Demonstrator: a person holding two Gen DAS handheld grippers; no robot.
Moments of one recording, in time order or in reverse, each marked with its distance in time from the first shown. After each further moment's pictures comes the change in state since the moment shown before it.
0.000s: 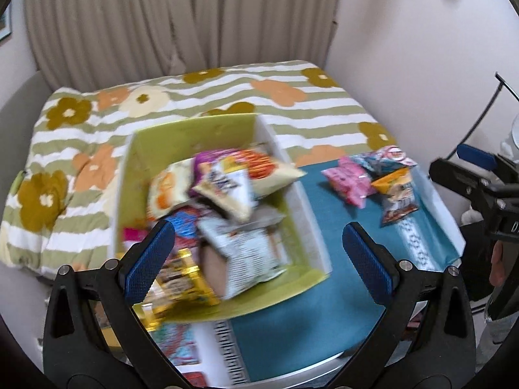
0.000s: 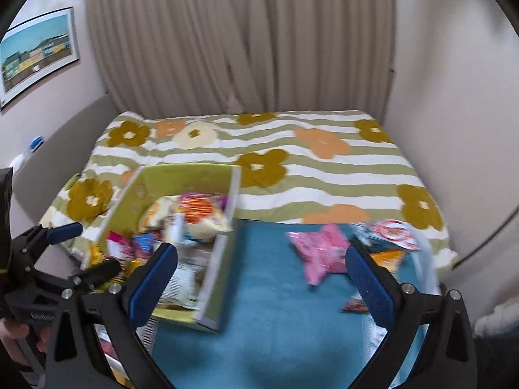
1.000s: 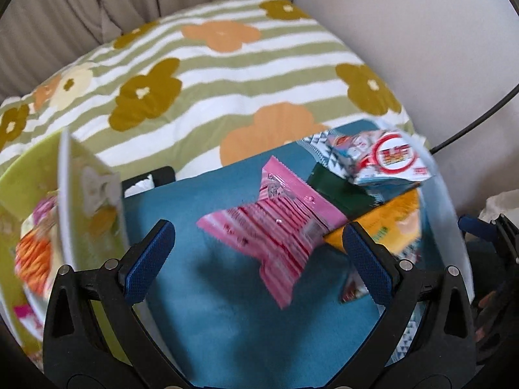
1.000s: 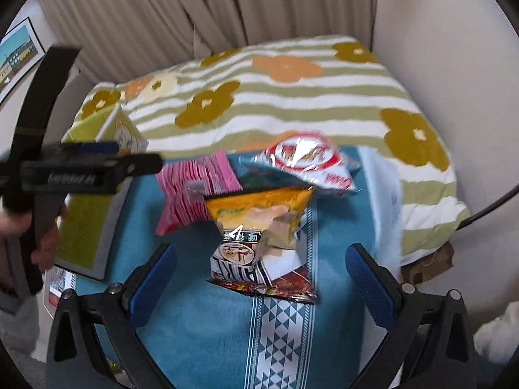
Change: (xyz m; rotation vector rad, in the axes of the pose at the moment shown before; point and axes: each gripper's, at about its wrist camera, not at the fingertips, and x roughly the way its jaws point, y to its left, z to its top) left arm 0.255 -0.177 0.081 0.108 0.313 -0.018; right arm 0.124 -0.213 -0.064 0.080 0.278 0.123
